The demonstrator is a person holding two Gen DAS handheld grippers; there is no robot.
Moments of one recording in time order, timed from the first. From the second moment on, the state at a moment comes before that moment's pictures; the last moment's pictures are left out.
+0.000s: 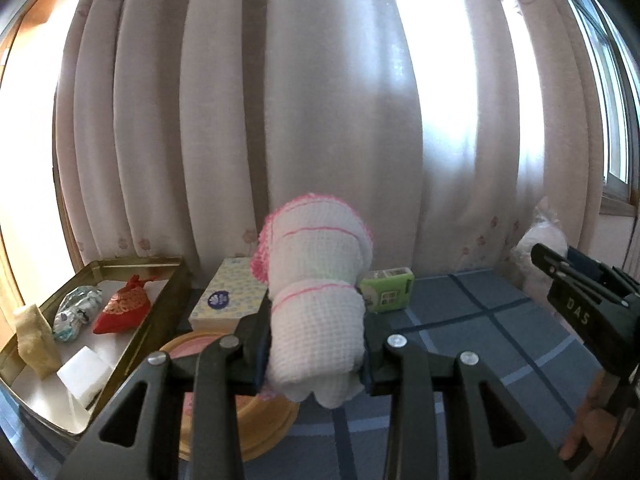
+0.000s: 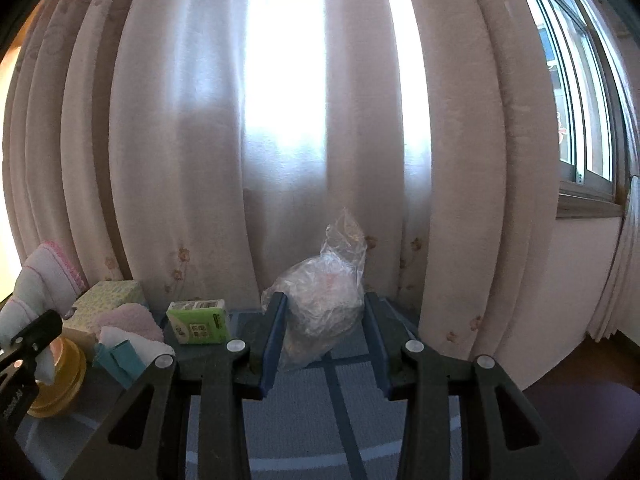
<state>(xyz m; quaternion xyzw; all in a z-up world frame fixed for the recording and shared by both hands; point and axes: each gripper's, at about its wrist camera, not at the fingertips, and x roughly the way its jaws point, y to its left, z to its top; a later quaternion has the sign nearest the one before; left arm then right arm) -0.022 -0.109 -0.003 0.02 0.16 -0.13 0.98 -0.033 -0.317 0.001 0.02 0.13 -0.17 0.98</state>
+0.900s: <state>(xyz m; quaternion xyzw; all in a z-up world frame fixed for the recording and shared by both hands) -0.038 -0.056 -0.004 0.00 0.14 -0.13 0.98 -0.055 -0.220 0.000 0.02 0.12 -0.12 0.99</state>
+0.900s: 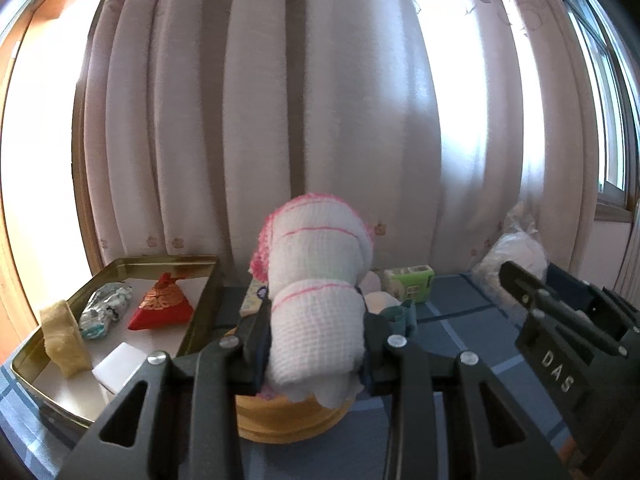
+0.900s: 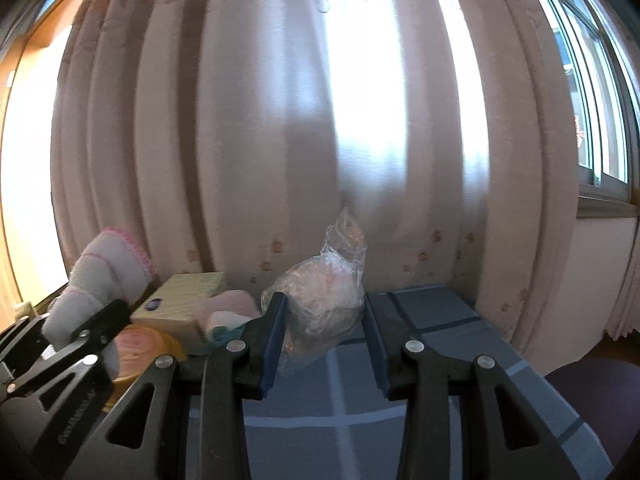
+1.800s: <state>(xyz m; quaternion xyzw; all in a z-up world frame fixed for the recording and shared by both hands) -0.027 0.066 -0.006 -0.05 0.14 -0.07 0.99 -0.017 -0.103 -0.011 -0.01 0.13 -0.02 0.99</state>
